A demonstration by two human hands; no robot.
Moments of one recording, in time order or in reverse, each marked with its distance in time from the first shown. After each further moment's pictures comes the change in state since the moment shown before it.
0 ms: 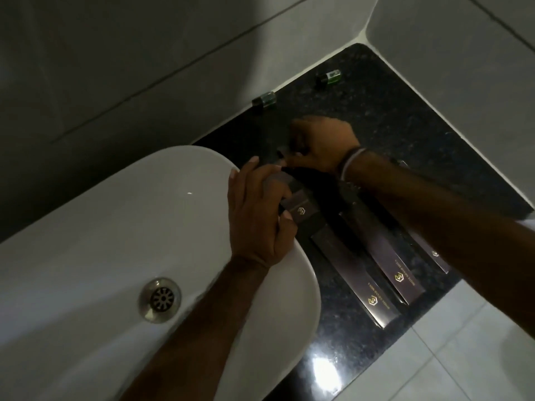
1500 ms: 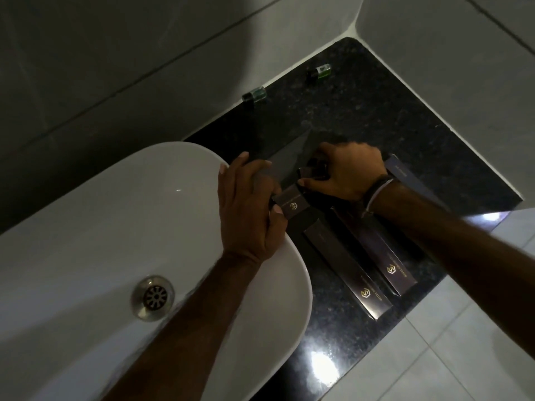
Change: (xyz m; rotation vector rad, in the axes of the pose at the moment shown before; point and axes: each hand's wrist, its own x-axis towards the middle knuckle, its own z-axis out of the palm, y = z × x) left_hand -0.001 -0.004 0.002 -0.022 0.012 0.021; right_hand -0.073 0.020 0.008 -0.114 -0.024 0.129
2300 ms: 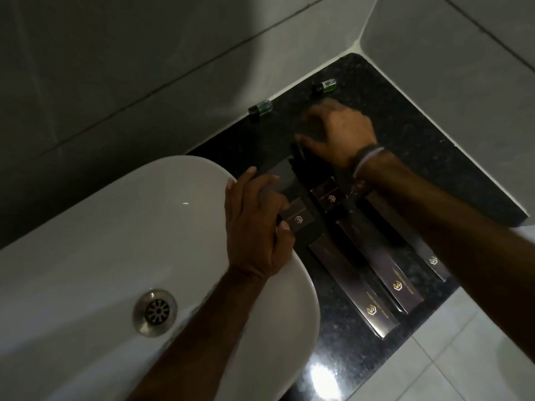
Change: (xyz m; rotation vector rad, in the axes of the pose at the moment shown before) left_hand 0.000 0.002 -0.001 -0.001 0.004 -0.003; right_hand 0.062 -0.006 -0.035 0.149 0.216 -0.051
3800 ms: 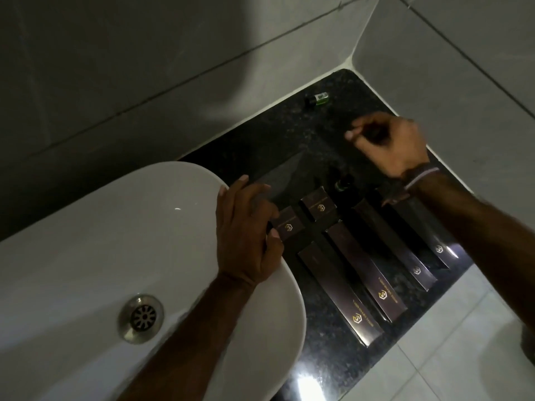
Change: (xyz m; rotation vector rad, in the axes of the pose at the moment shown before) left_hand 0.000 -0.001 0.001 0.009 0.003 0.000; right_hand -0.041 0.070 -0.041 0.290 0.068 0.216
